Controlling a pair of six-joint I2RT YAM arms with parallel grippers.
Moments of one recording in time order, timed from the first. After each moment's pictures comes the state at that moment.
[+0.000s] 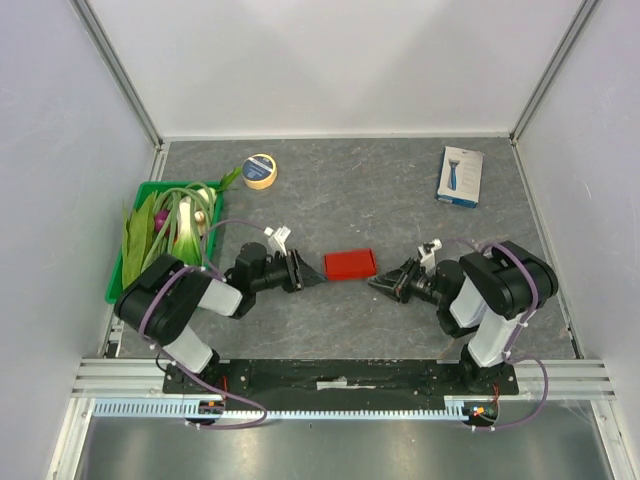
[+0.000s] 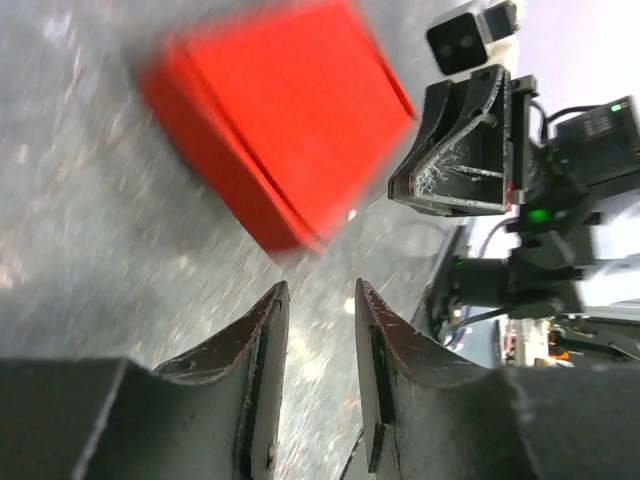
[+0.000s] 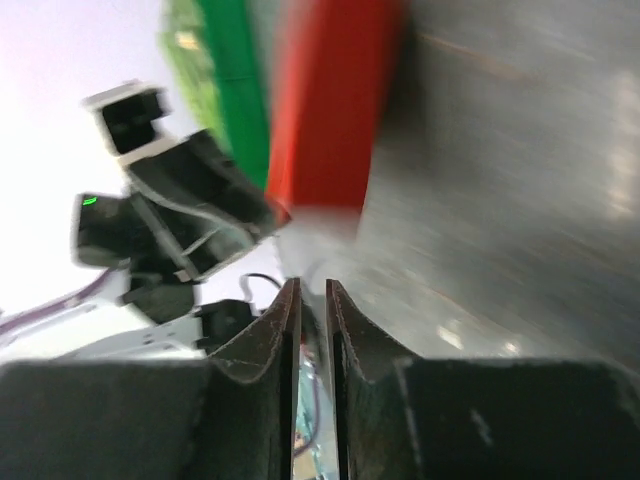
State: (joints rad) left arm -0.49 1.65 0.33 0.99 0.63 -0.92; right arm 0.33 1.81 0.11 1.44 -0.64 1.36
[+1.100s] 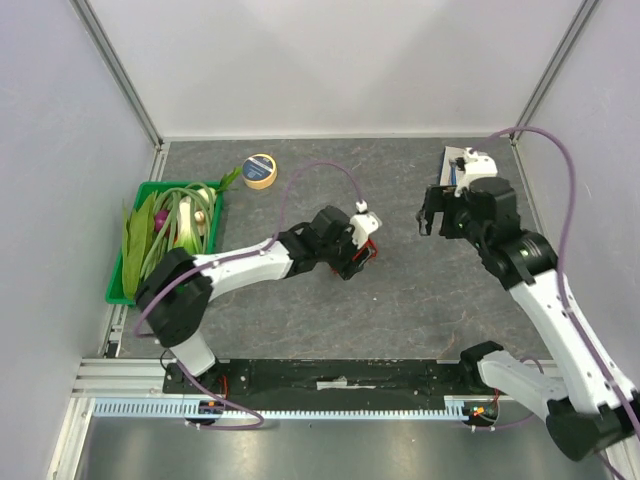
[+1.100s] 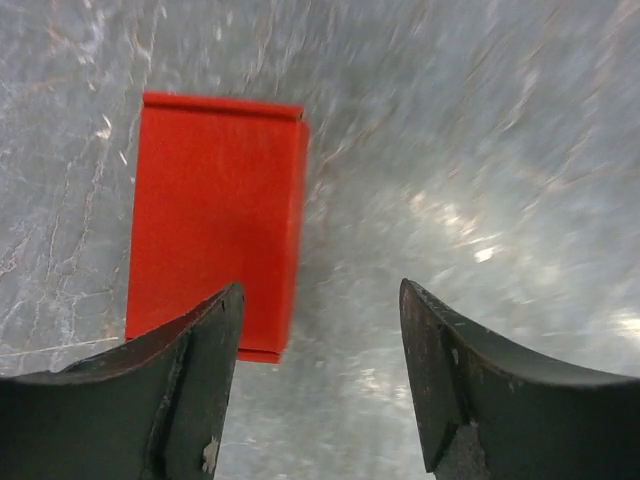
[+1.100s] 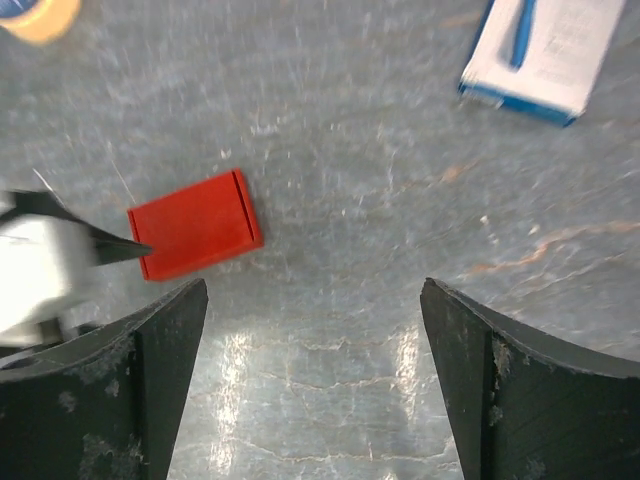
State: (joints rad) left arm -0.87 1.62 1.06 -0.09 0.13 0.04; right arm 0.35 1.02 1.11 -0.68 0.12 0.26
